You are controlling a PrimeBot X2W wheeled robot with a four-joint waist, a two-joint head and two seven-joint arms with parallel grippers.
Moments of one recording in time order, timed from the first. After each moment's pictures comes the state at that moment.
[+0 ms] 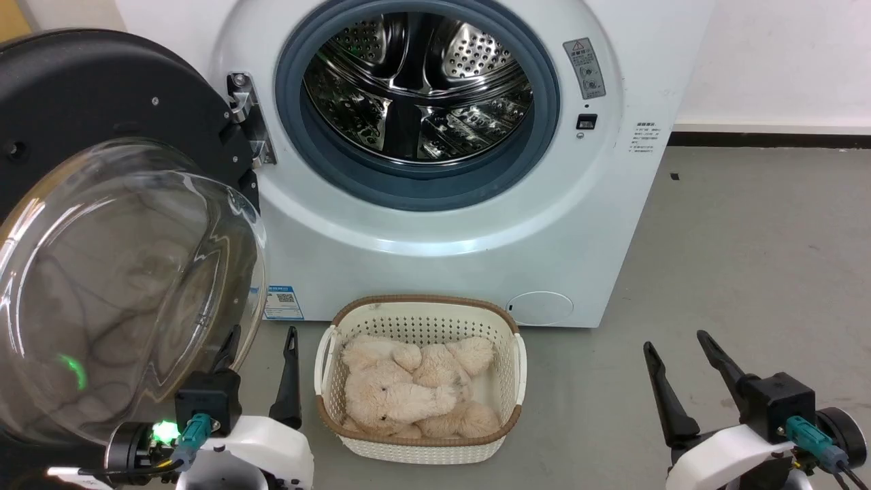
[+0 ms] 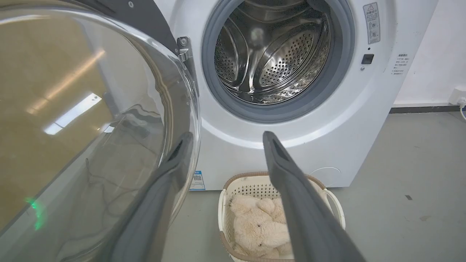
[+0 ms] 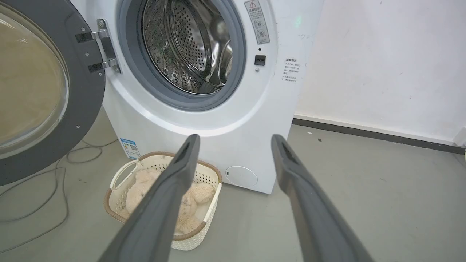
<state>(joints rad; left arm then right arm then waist) -0.01 0.05 -0.01 0.01 -0.01 0.01 -0.01 0.01 -0.05 0.00 0.01 0.02 0.13 -0.01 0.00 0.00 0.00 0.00</state>
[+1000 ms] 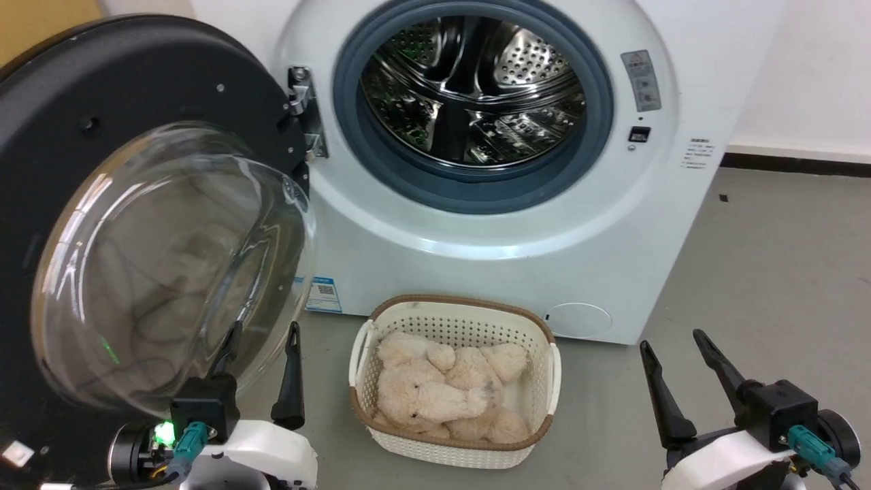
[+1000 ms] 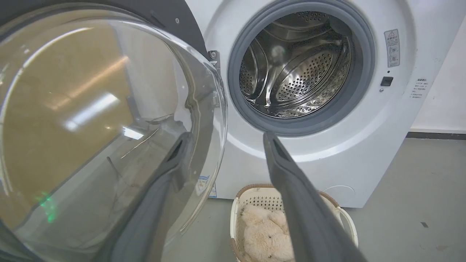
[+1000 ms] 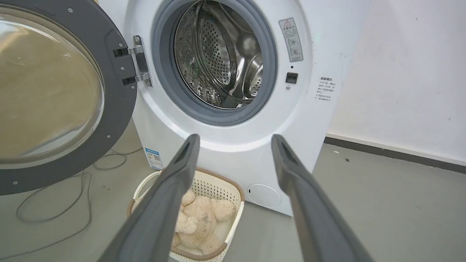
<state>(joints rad) -0.01 0.05 -0.02 0.01 -0.05 0.02 -0.07 0.02 -0.05 0.01 0.02 0.04 0.13 -0.07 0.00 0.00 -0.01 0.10</state>
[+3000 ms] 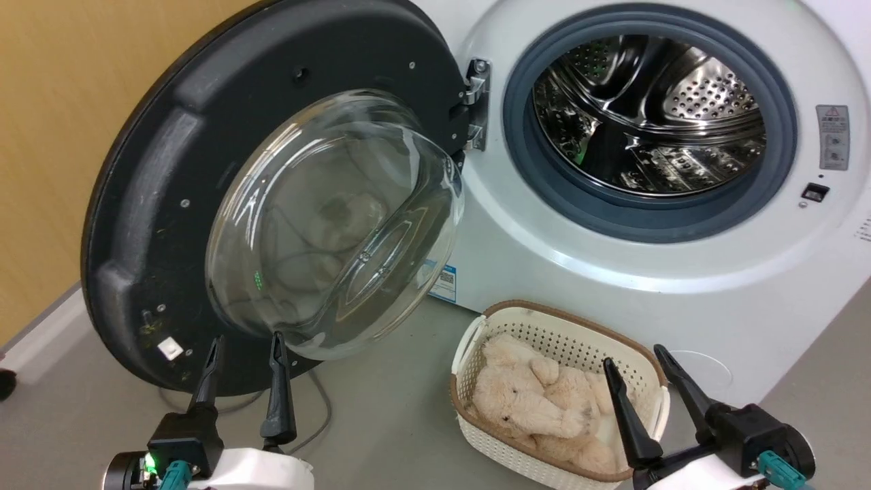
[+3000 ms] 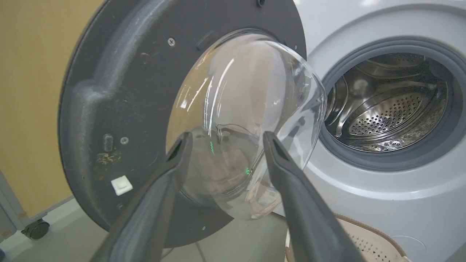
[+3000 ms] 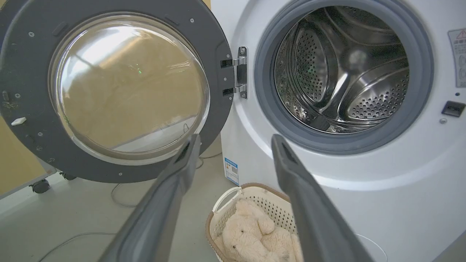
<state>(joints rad) 0.05 0.05 -0.03 -0.02 -0.12 0.07 -0.20 0.03 -0.05 0.11 0.09 0.10 0.13 -0.20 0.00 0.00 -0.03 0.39</state>
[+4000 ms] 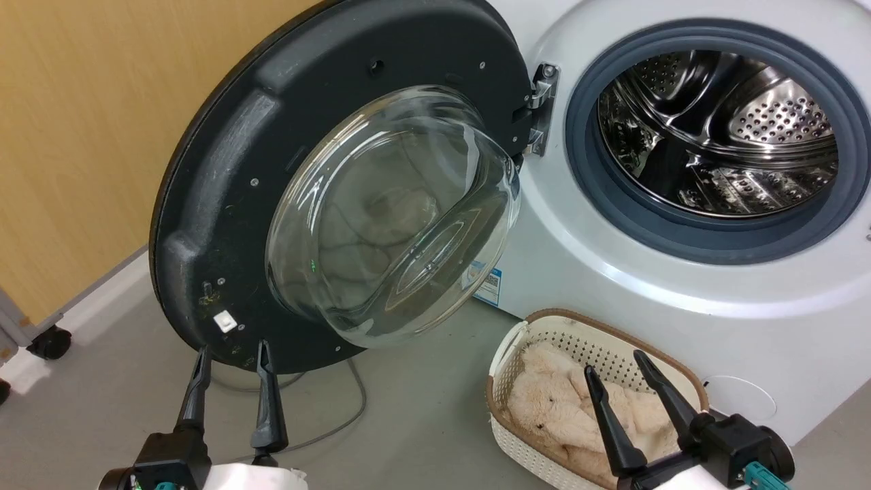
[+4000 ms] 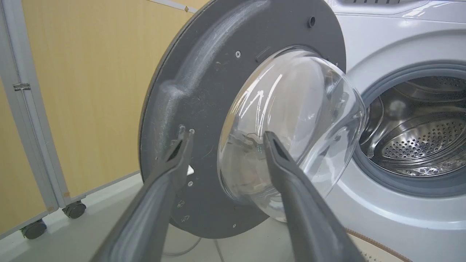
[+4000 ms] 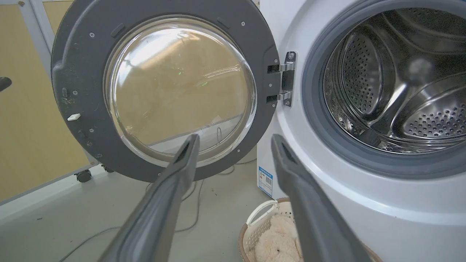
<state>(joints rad) 0.08 0.05 -0.03 -0.04 -0.15 0.09 -0.26 0.03 -0.05 0.16 0.12 0.11 0.13 -0.26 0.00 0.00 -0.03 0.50</state>
